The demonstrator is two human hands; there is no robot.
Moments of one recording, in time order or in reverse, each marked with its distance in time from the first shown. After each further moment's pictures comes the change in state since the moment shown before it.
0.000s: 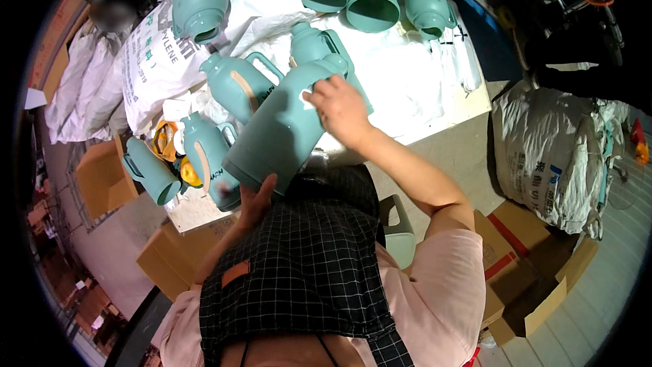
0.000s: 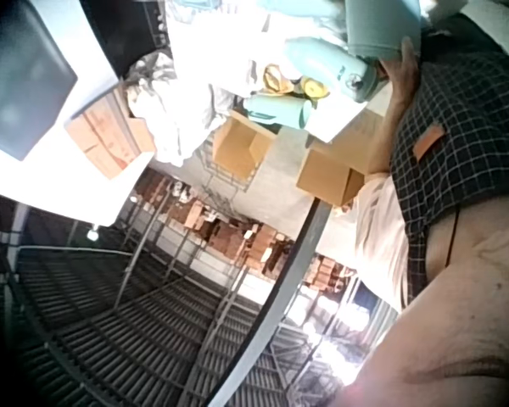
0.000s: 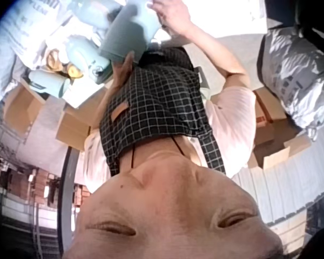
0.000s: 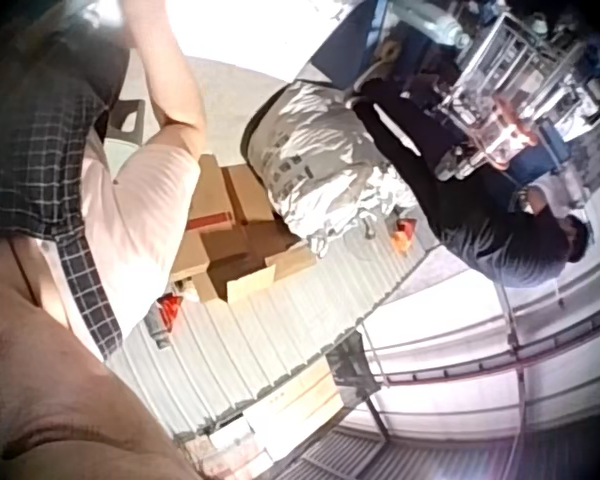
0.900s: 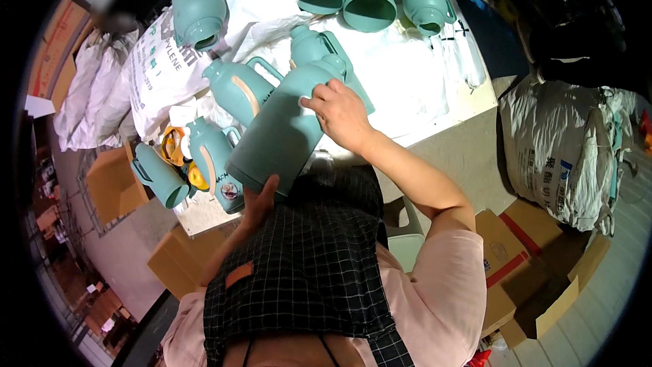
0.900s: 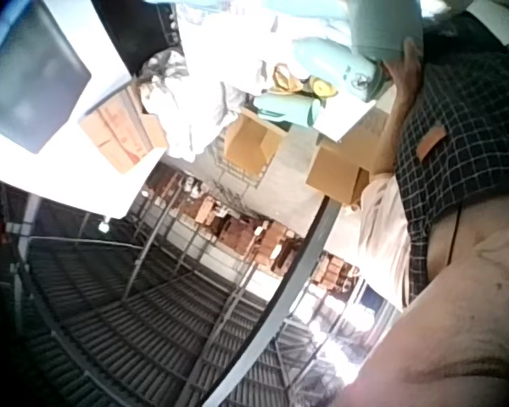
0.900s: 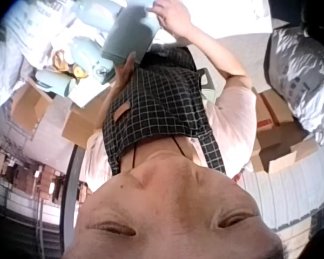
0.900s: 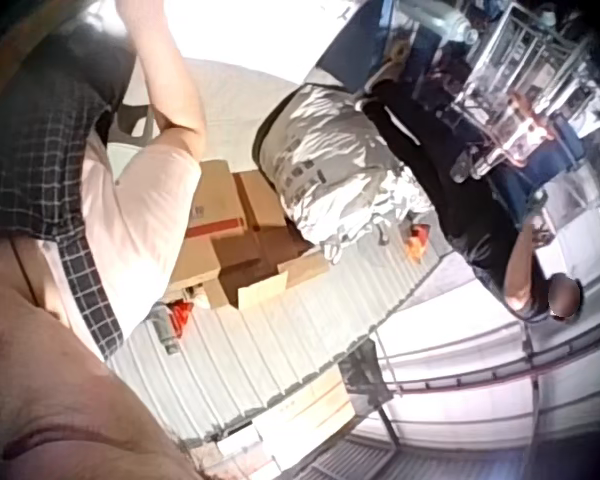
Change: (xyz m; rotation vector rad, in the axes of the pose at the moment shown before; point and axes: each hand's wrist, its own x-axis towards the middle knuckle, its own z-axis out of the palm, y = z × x) left_hand -0.002 -0.007 0.009 0.069 0.068 0.046; right_hand -0.013 -0.003 -0.009 0.061 -0.052 0.040
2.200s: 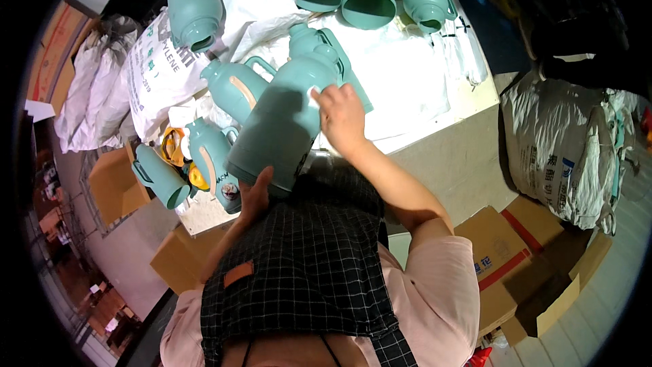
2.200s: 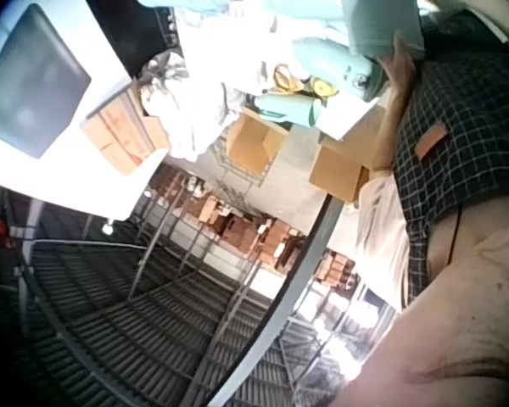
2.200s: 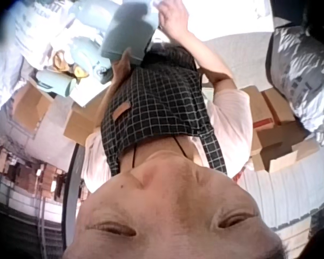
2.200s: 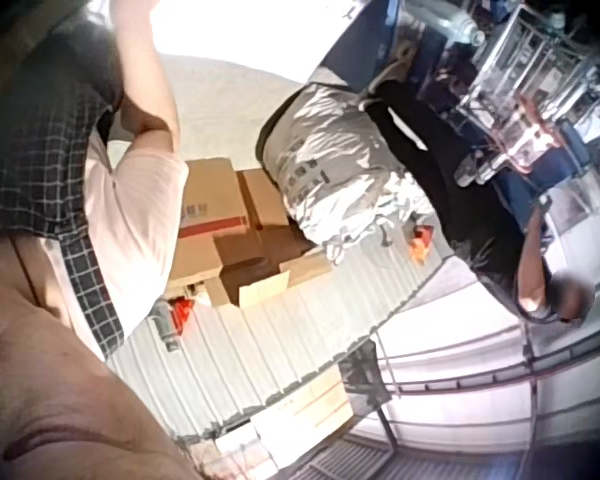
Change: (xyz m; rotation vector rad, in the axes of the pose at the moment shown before) left_hand 0.016 0.005 0.001 -0.167 0.048 -0.142; right_hand -0.017 0.008 0.036 -0.082 0.267 0.214
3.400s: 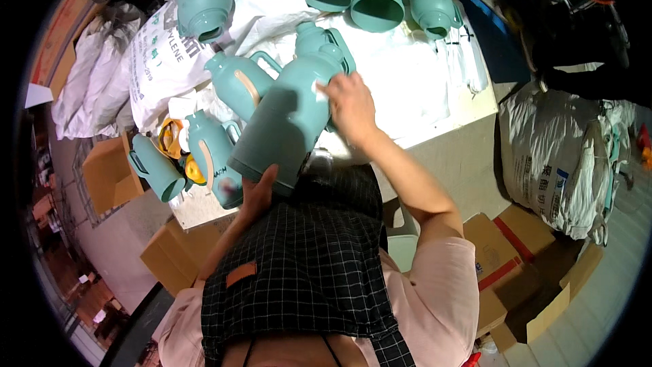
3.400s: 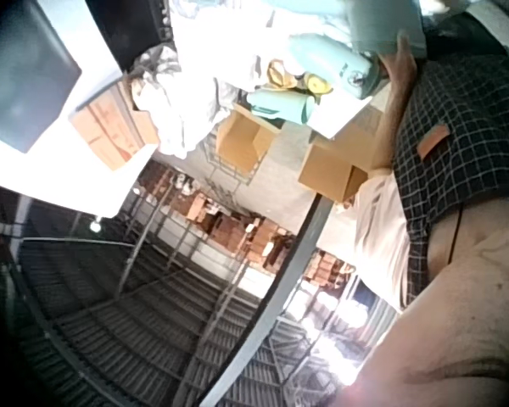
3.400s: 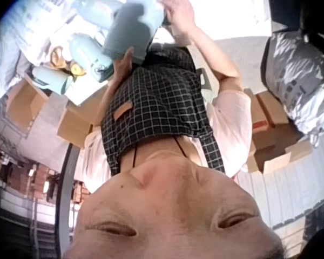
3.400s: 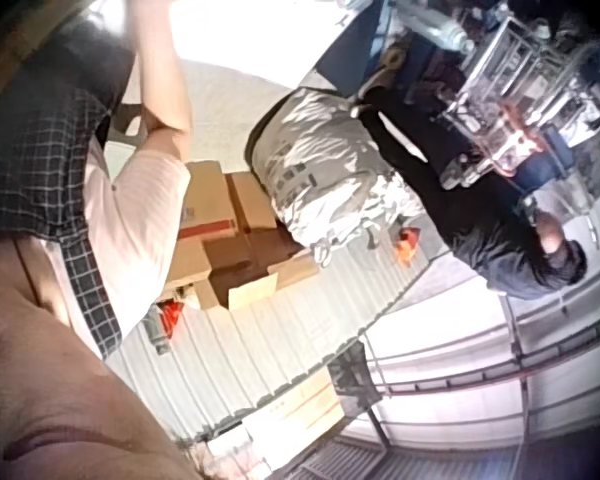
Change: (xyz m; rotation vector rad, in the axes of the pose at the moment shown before) left_hand -0.004 -0.012 -0.002 0.020 -0.040 0.043; right_hand 0.023 0.008 -0.013 0.005 -0.139 -0.042
